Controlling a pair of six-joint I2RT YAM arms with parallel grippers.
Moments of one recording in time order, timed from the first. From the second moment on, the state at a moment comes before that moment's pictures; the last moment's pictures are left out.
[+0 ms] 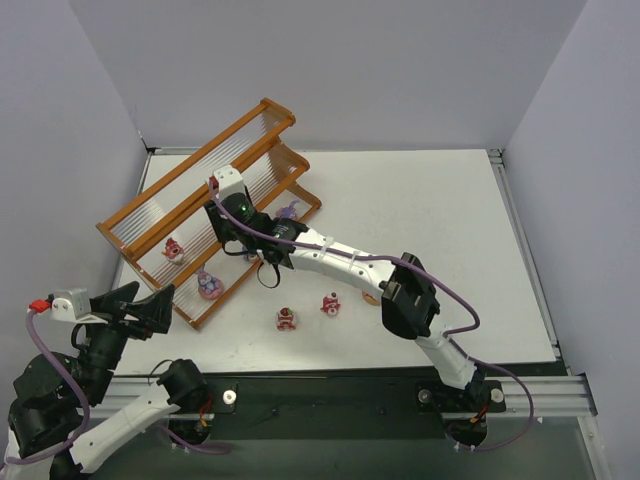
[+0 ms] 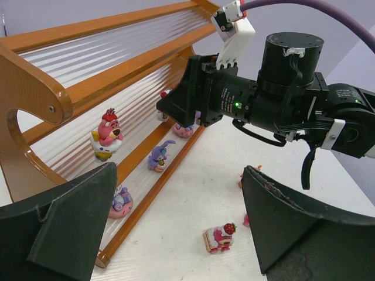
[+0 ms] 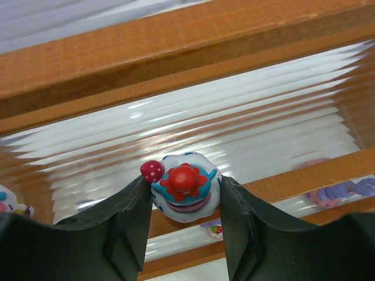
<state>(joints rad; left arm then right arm) -0.93 0.01 0.91 -0.80 -0.73 -0.33 1.08 2.23 2.04 -0.20 0.41 0.21</state>
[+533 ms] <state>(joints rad) -0.93 0.01 0.91 -0.80 -0.73 -0.33 1.05 2.32 2.18 -0.25 0.43 0.17</state>
